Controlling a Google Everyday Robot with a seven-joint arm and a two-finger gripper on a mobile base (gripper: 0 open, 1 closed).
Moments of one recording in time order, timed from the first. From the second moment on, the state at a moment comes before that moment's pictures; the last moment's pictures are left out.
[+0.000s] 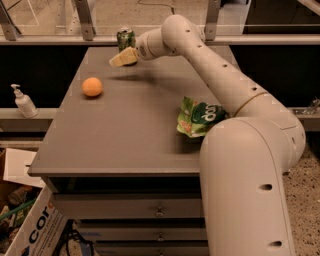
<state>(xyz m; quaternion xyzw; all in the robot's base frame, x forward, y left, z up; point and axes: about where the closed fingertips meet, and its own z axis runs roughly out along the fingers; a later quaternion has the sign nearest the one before) 0.876 0.094 0.861 -0.39 0.75 0.20 0.49</state>
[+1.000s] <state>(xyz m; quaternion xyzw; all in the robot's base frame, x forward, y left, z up) 0.886 0.127 0.851 -0.41 0.72 0.24 0.51</state>
